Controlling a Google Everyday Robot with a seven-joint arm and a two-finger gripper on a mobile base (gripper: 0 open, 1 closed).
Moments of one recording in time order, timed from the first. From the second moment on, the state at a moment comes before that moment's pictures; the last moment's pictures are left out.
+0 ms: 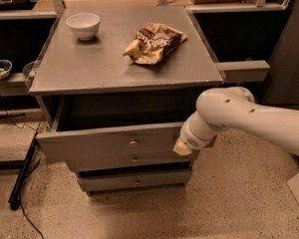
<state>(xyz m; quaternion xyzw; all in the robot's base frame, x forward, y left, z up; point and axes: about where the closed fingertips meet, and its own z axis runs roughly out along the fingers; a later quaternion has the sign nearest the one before) 0.546 -0.107 0.646 -0.54 0.82 0.06 0.17</state>
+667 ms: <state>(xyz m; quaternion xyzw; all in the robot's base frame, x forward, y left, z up) 0.571 -0.109 0.644 -0.53 0.83 0.04 0.18</state>
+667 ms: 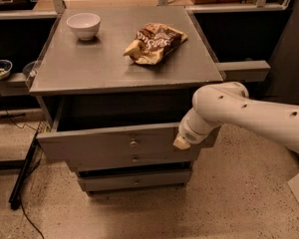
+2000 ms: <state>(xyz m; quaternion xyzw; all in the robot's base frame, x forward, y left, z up) 0.571 -0.109 0.644 -0.53 0.83 0.04 0.18</state>
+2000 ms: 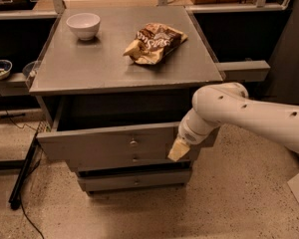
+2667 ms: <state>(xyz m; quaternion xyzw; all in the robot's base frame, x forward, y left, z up) 0.571 -0.109 0.644 -0.53 0.83 0.04 0.18</state>
